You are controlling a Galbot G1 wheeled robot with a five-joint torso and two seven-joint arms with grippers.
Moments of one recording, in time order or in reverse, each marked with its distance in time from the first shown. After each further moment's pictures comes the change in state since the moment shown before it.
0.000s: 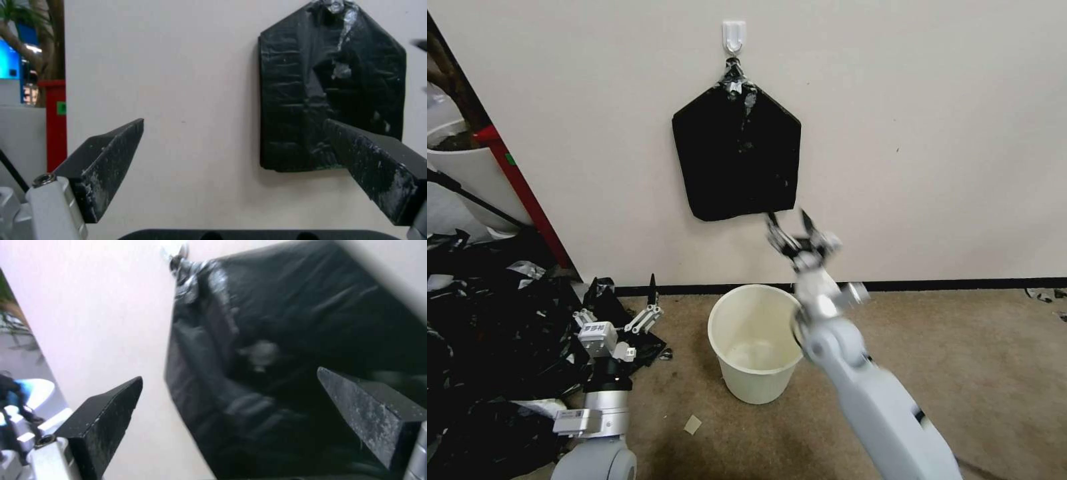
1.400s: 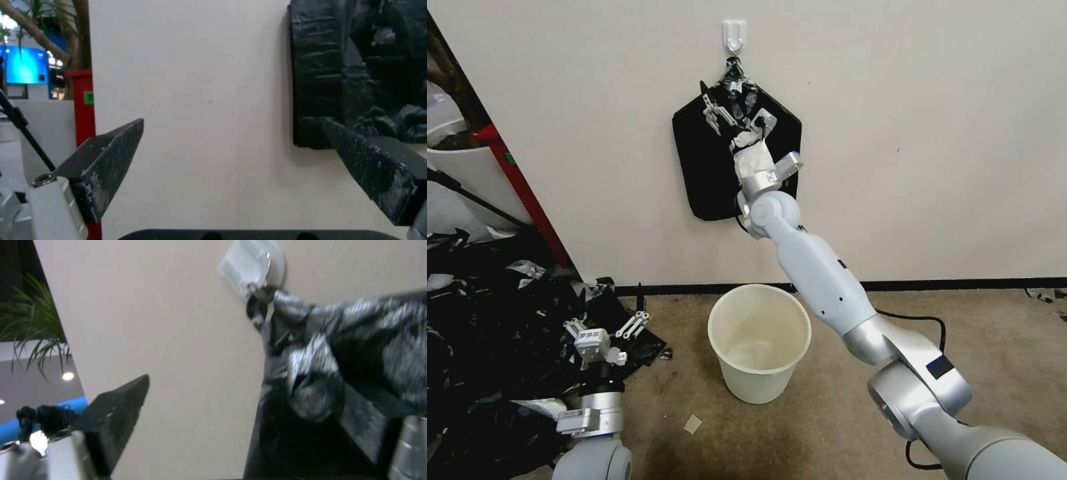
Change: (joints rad) left arm -0.053 0.007 -0.033 0.137 0.030 -0.060 -0.041; right arm 0.534 0.212 -0.013 -0.494 0.192 -0.037 -0.216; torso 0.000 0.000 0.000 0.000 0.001
